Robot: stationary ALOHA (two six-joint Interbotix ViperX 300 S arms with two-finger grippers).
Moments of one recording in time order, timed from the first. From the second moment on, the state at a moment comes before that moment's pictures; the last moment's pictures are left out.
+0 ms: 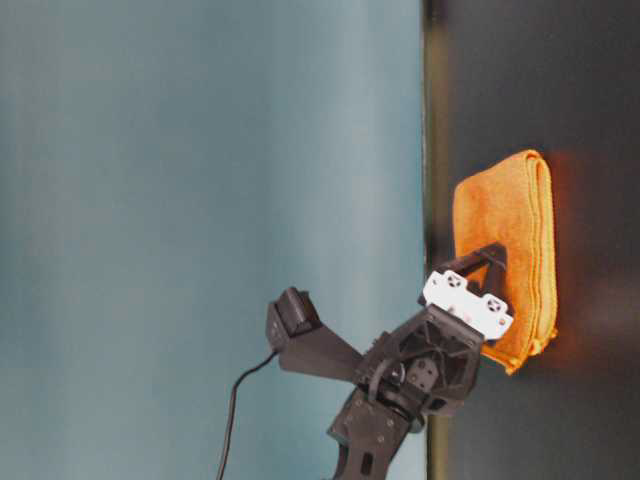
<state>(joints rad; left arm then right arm) 0.38 0.35 0.65 0.04 -0.45 -0.09 0.18 -1.04 1.23 0.00 -0.22 0.40</state>
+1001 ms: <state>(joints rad) -0.15 0.16 0.93 0.04 -0.46 -0.12 0.18 -1.09 1.25 0.00 -0.21 0.40</state>
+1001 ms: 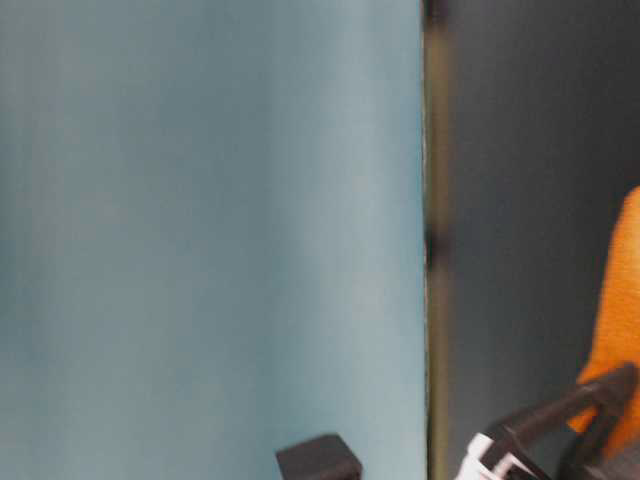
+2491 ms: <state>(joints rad) -0.46 0.08 0.92 0.04 -0.45 -0.17 0.18 -1.10 1.25 0.00 -0.20 0.40</state>
